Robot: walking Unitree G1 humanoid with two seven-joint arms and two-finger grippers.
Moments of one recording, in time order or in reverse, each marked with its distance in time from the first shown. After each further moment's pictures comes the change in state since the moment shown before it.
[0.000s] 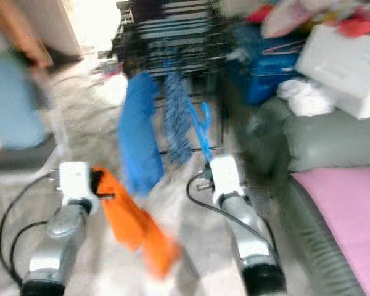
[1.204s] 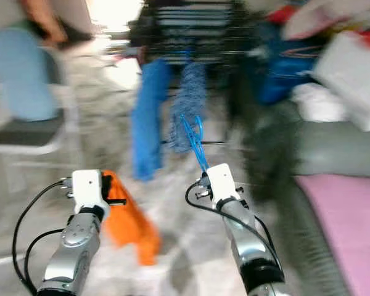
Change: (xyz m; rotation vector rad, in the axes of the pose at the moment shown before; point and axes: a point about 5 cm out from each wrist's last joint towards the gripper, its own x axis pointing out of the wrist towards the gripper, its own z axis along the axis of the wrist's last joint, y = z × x) left arm -0.007 -0.023 -0.004 0.020 -0.053 -0.029; right arm 0.003 0.007 -0.016 -0.006 0.027 0.059
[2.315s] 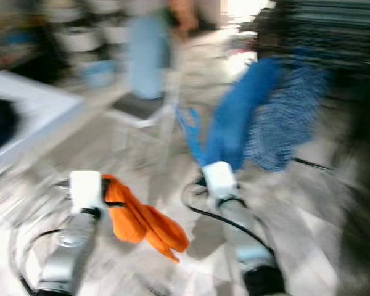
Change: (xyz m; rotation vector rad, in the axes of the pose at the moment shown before) left arm -0.002 -0.001 -0.003 0.007 0.052 -0.043; right arm -0.011 -0.004 0.007 -0.017 -0.048 -0.011
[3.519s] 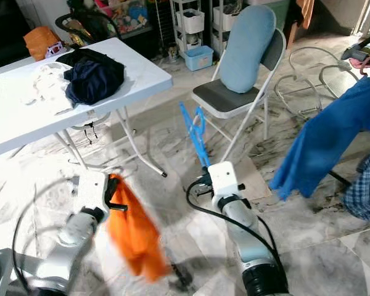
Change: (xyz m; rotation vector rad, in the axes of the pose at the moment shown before) left arm 0.005 0.011 0.006 0.182 -0.025 -0.154; right arm 0.003 -0.001 0.007 0.016 -0.030 0.002
